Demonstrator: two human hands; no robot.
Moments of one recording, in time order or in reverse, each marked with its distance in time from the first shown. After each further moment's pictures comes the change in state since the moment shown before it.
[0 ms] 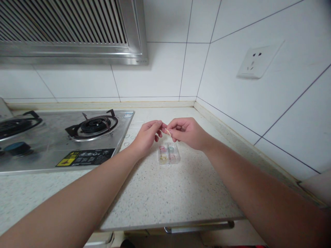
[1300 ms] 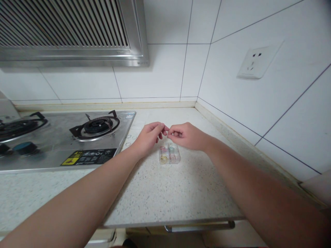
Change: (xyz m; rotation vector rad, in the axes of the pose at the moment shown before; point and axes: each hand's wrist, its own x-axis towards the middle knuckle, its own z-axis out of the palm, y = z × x) left_hand -0.001 0.000 -0.001 0.138 -0.024 0.011; right_hand -0.002 0.015 -0.014 -0.624 -0.114 -0.049
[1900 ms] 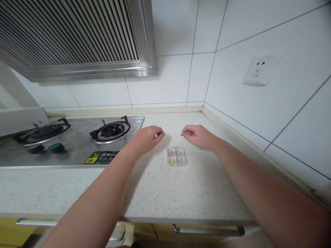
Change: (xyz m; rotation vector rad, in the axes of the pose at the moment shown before) left_hand -0.008 0.033 -0.047 1.147 -0.127 0.222; right_hand 0.002 0.042 -0.004 -0.016 0.107 0.175
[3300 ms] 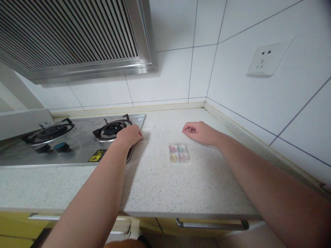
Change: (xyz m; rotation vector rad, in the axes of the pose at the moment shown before) left_hand -0.006 -0.074 -0.008 0.242 -0.223 -0.568; right_hand -0.001 -0.003 -0.001 -0.021 -0.055 0.014
